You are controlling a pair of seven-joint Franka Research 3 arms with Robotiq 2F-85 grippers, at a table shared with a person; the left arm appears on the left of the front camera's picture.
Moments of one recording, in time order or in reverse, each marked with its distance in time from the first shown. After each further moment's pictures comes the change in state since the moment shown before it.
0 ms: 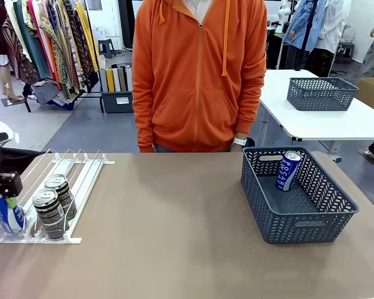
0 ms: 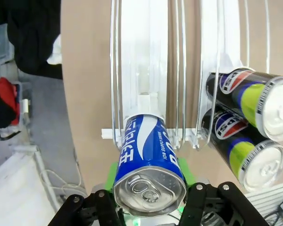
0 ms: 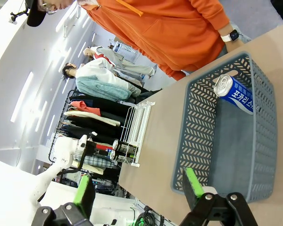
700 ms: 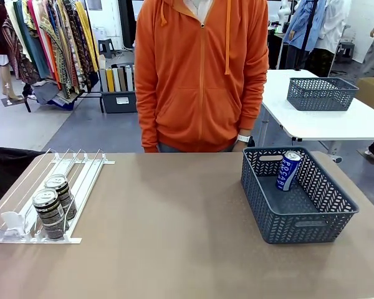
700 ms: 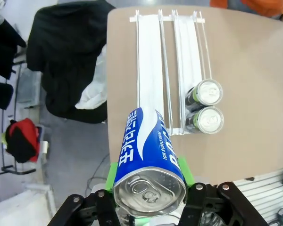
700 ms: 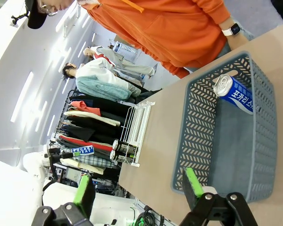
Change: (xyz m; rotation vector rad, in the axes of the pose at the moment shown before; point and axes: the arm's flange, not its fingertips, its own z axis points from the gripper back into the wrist) left arm -0.093 0.019 0.183 -0.005 -0.366 -0.022; right arm 0.000 0.000 0.000 0.000 0.000 0.000
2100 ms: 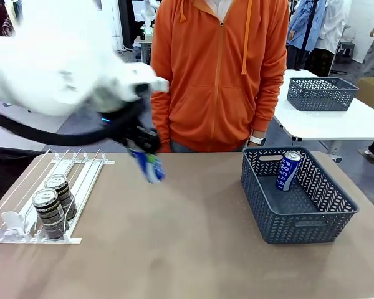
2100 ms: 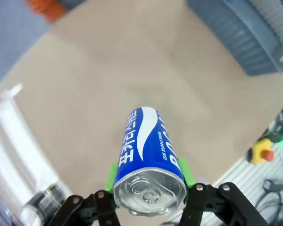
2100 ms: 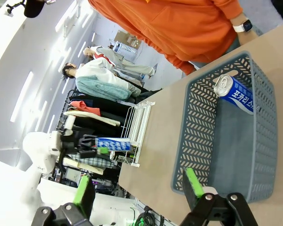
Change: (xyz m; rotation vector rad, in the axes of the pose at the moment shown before) left arm 0.072 -0.370 -0.120 -0.289 0.130 -0.590; right arm 0.000 0.000 0.000 0.000 0.000 0.001
